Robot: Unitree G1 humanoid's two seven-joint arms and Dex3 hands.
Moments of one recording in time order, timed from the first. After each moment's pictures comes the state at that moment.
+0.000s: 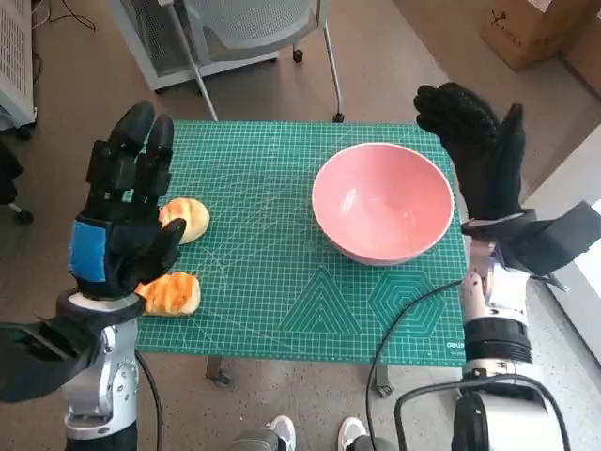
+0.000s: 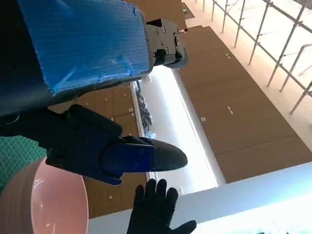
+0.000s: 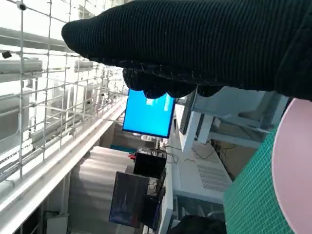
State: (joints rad) left arm -0.19 0.23 0.21 -0.32 -0.32 -0.08 -0.24; right arm -0.86 -0.20 -0.24 0.96 0.30 -0.62 0.52
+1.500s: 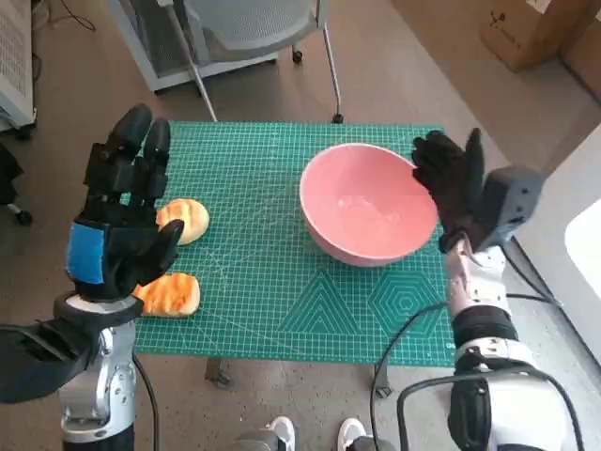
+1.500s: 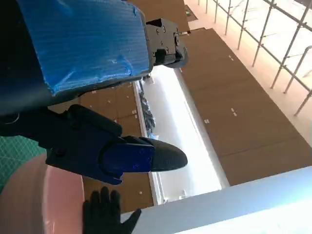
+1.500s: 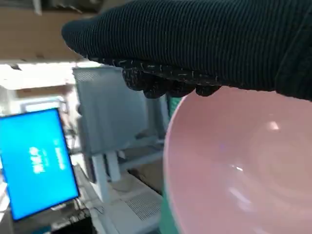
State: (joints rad) left arm -0.17 0.24 0.22 -0.34 -0.31 -0.07 -0.23; right arm -0.96 -0.15 -0.29 1.31 0.13 -0.30 0.20
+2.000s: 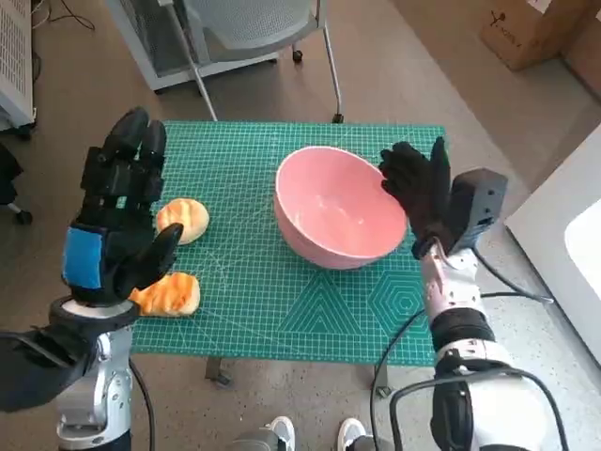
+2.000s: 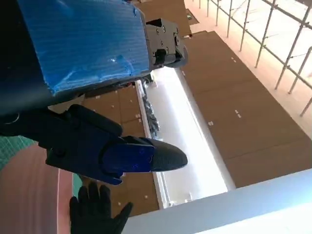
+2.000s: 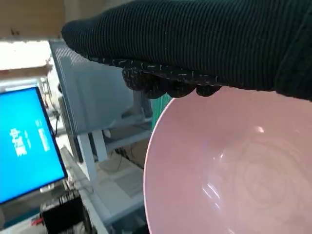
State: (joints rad) left arm -0.15 0.24 0.22 -0.37 -0.29 -0.05 -0.22; right arm -0.97 -0.08 -0.29 1.31 0.13 -0.28 0.22
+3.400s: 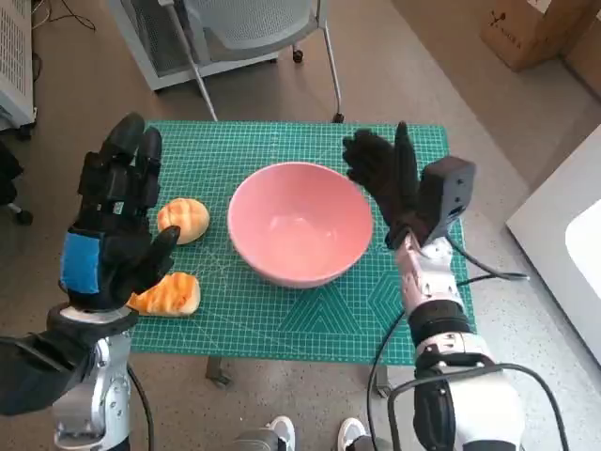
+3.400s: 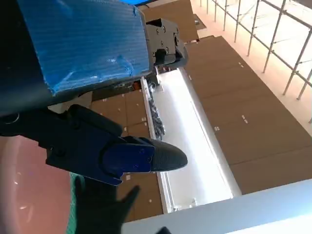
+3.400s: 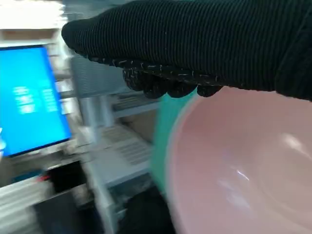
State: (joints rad) left arm -0.13 0.24 0.23 -0.40 -0.28 -0.01 -0.20; right arm -1.02 -0.03 -0.29 1.25 0.15 -0.38 0.33
